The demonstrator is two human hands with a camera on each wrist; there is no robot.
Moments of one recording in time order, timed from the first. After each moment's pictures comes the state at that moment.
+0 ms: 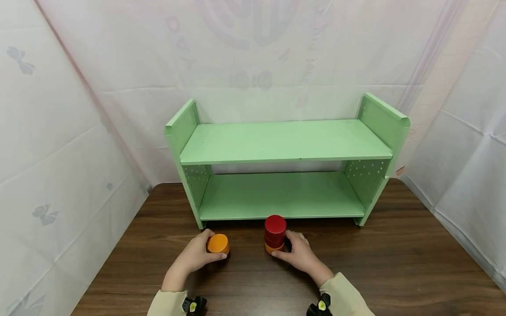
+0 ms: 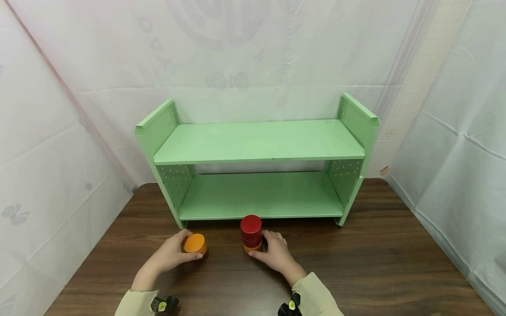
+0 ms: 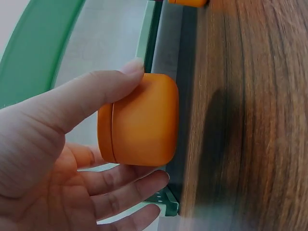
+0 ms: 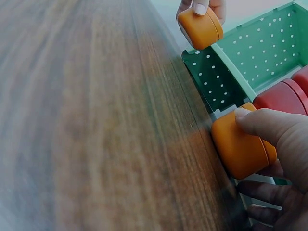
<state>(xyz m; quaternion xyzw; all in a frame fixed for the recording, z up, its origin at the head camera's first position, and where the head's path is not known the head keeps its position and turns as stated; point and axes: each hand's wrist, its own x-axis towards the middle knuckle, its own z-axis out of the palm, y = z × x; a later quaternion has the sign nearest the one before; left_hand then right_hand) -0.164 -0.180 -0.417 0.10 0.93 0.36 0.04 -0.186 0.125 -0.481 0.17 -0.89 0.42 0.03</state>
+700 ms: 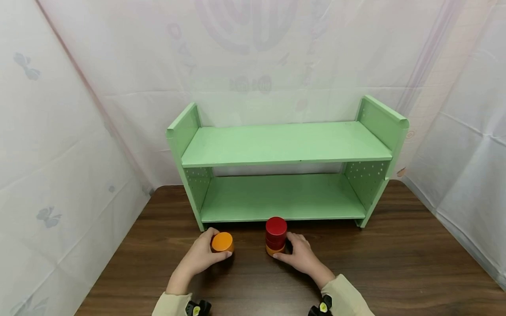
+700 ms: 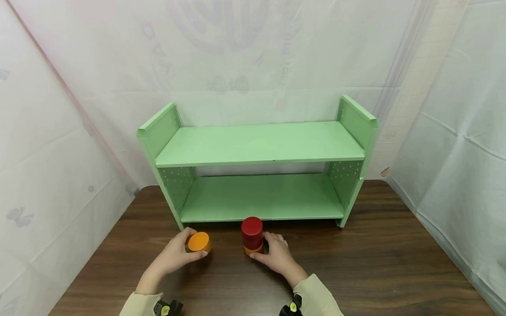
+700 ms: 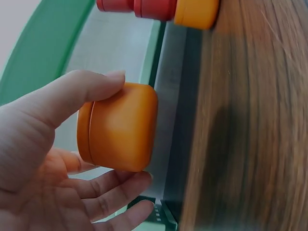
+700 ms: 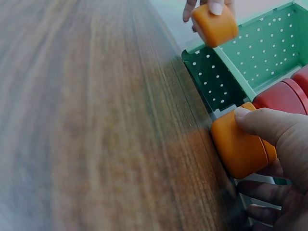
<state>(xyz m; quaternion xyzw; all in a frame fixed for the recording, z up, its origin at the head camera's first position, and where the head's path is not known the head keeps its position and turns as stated) -0.162 -0.167 -0.415 0.08 0.91 0.40 0.02 -0.187 0.125 -0.482 0.17 -0.90 0.41 0.04</state>
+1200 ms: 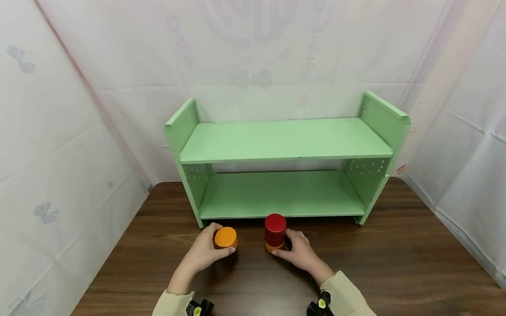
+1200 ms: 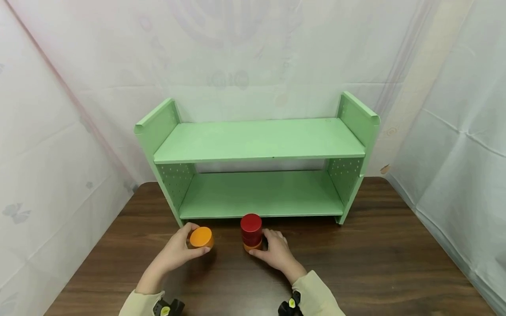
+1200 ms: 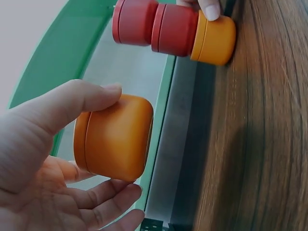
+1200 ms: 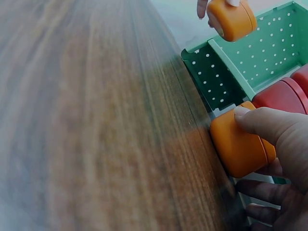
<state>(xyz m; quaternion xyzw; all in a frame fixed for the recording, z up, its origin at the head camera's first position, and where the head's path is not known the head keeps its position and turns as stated) -0.154 -0.153 -0.401 0.08 0.91 0.41 0.00 -0.187 0.125 -0.480 0.17 -0.90 0.41 0.03</state>
